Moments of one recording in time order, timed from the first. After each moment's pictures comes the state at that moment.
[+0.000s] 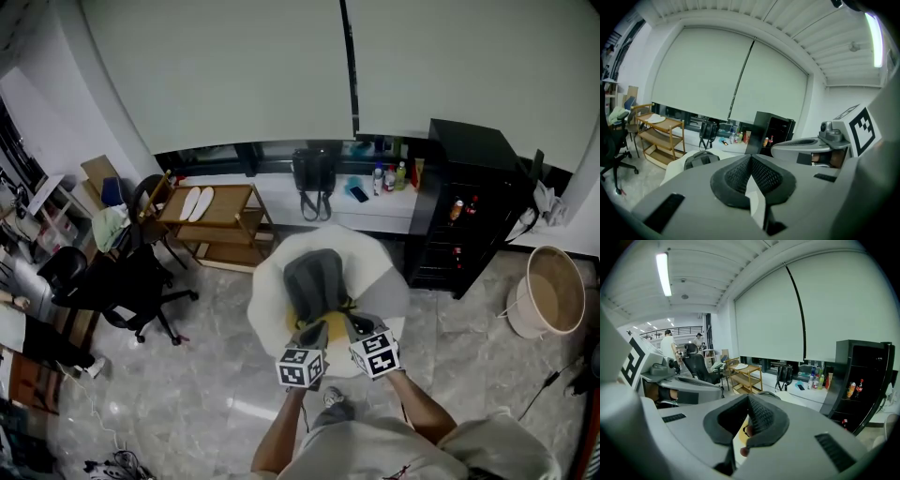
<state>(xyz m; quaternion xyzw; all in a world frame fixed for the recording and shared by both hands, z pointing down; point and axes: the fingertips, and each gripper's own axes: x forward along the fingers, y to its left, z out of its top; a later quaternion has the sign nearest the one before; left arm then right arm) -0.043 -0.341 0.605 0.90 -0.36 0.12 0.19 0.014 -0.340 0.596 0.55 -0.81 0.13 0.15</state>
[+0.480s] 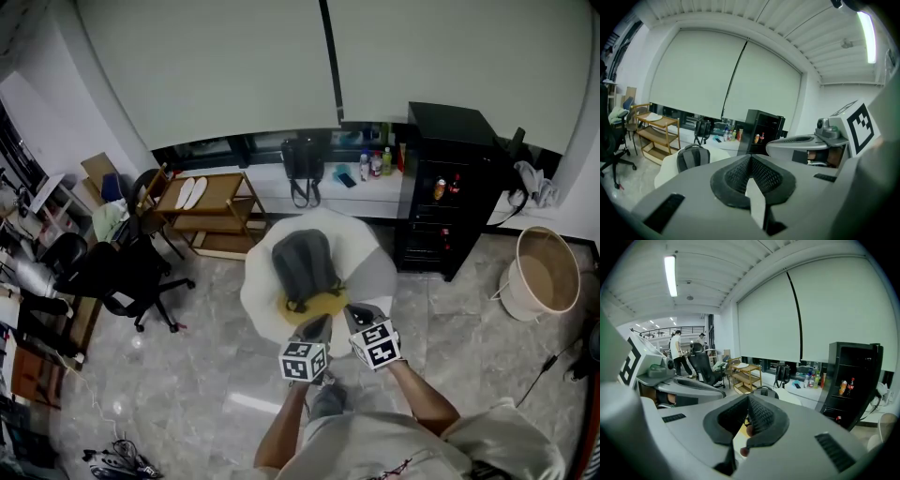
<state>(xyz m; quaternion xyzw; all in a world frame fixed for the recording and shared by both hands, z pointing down) 0.005 -0.233 0.611 0.91 -0.35 0.12 0.18 0.052 -0.238 0.596 0.54 -0.82 0.12 0.16</state>
